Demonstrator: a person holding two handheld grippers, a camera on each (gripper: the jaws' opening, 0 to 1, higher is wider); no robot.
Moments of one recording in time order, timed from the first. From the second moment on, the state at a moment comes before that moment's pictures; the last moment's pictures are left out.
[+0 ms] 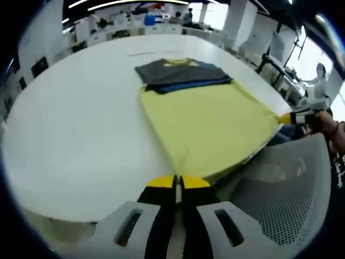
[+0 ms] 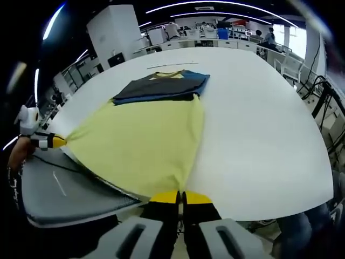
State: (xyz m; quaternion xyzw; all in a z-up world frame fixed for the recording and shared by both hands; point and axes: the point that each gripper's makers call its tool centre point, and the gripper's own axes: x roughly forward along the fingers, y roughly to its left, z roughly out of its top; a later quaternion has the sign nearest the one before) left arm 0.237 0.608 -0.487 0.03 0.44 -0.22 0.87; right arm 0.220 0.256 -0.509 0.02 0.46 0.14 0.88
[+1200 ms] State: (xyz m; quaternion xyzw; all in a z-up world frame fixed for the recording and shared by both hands) left arm 0.224 0.604 -0.416 0.03 0.40 -0.24 0.88; right arm 0.217 0.252 -0.440 0.02 0.41 0.14 0.90
